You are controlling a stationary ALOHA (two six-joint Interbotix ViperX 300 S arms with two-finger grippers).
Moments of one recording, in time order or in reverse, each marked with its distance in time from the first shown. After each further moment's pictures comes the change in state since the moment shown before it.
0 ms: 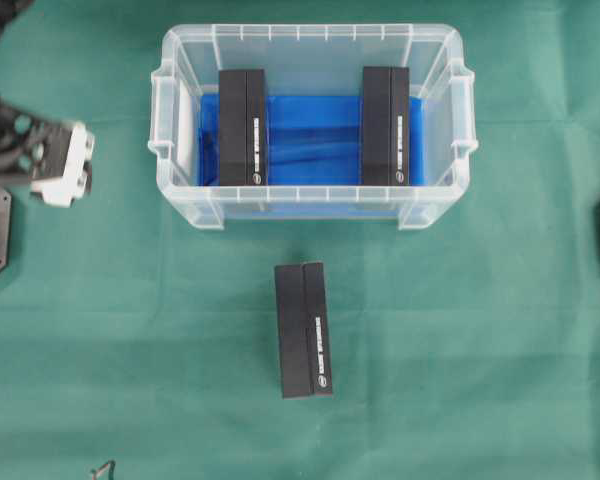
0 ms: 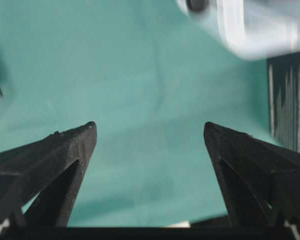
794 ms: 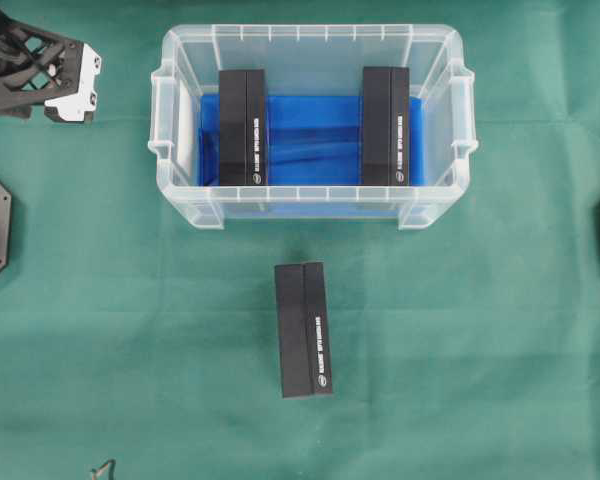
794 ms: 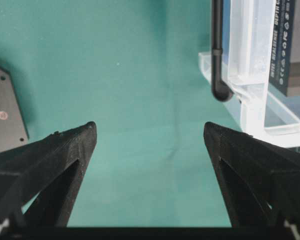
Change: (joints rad) left arm 0.232 0.041 0.000 -0.012 0.002 0.166; right arm 0.002 0.000 0.000 0.000 -0.002 0.000
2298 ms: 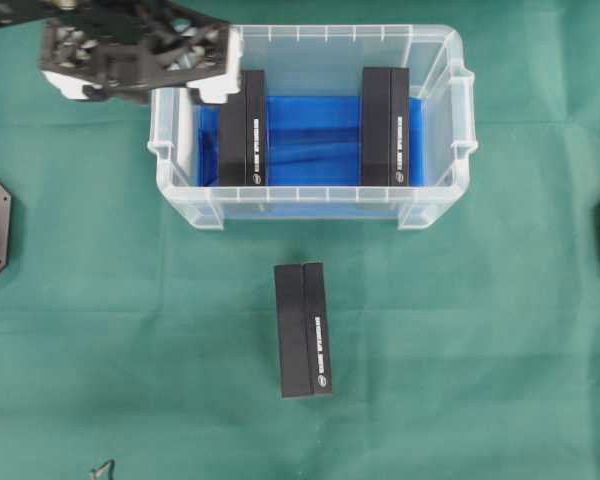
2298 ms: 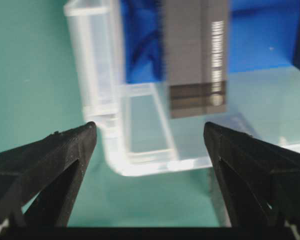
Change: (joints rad) left arm -0.041 0.410 -0.385 -0.012 -0.008 -0.029; right arm 0.000 0.006 0.000 0.000 0.000 0.002
